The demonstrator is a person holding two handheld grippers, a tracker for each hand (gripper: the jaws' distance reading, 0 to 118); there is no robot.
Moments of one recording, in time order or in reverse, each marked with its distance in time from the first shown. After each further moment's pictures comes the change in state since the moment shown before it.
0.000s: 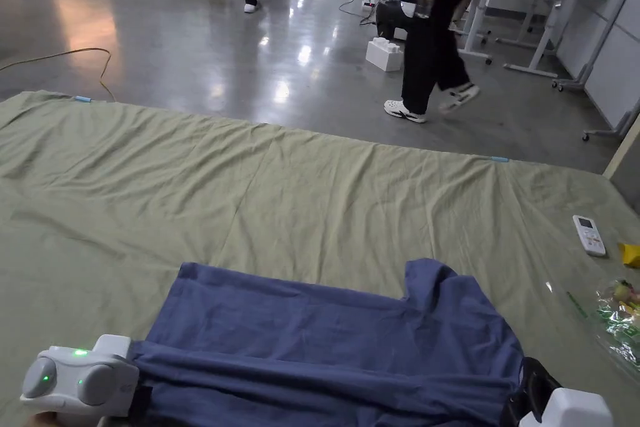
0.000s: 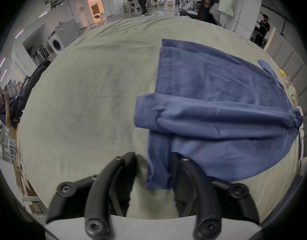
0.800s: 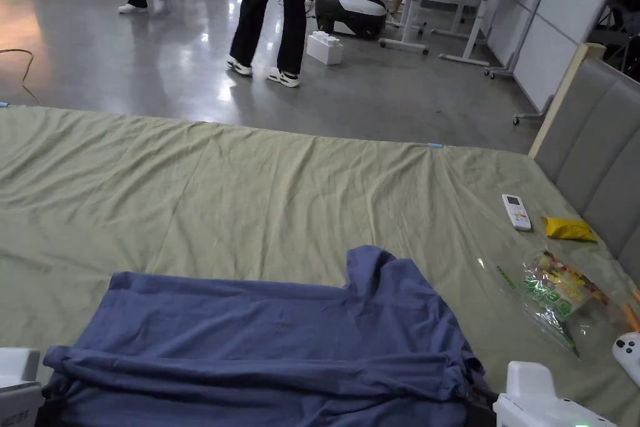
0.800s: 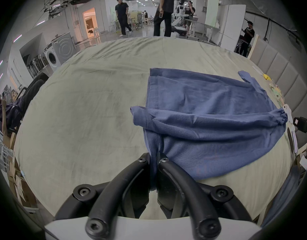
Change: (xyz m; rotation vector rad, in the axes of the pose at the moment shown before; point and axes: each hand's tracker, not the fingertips) left arm -0.010 -0.015 0.062 0.163 -0.057 -0.022; right arm 0.086 -0.055 -0.077 -0.584 0.039 -0.019
